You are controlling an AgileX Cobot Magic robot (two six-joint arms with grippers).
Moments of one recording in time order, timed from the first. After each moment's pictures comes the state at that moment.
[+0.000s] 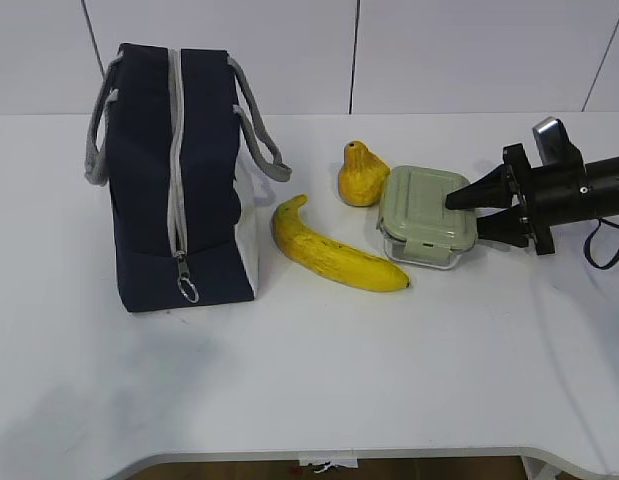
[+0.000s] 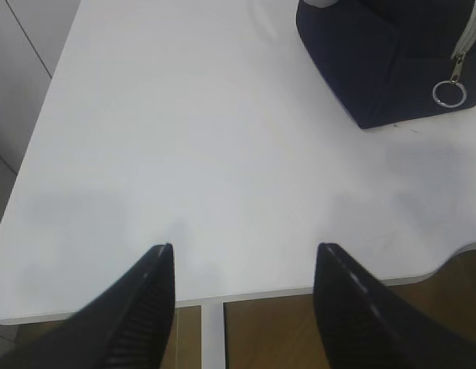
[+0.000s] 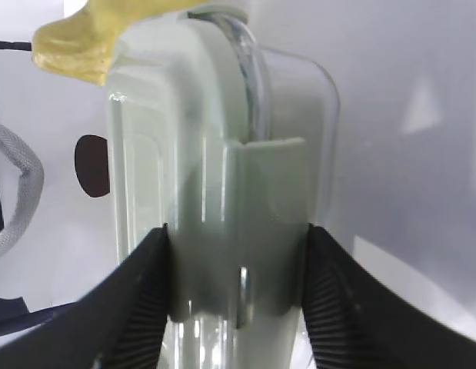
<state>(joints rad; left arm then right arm) 0.00 0.01 -0.52 -0.04 1.11 0.08 -0.23 2.27 -1.43 1.32 1.15 -0.82</state>
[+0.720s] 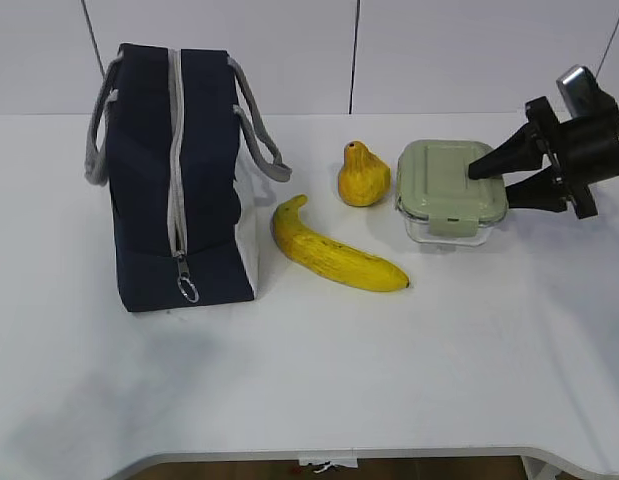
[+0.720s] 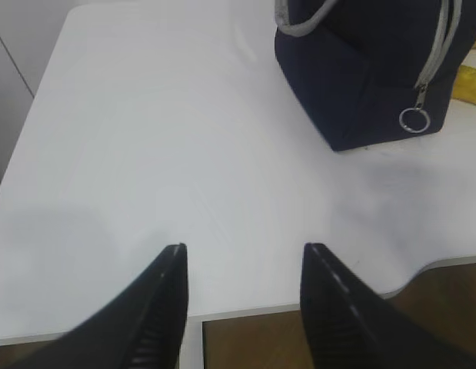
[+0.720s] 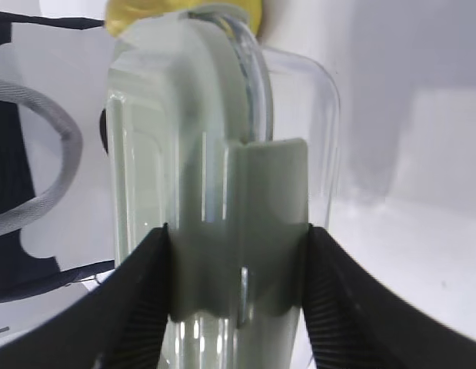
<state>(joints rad) 0.00 0.01 -0.55 -0.09 1.11 0.08 -0.23 2.07 -1.43 1.12 1.15 -0.60</state>
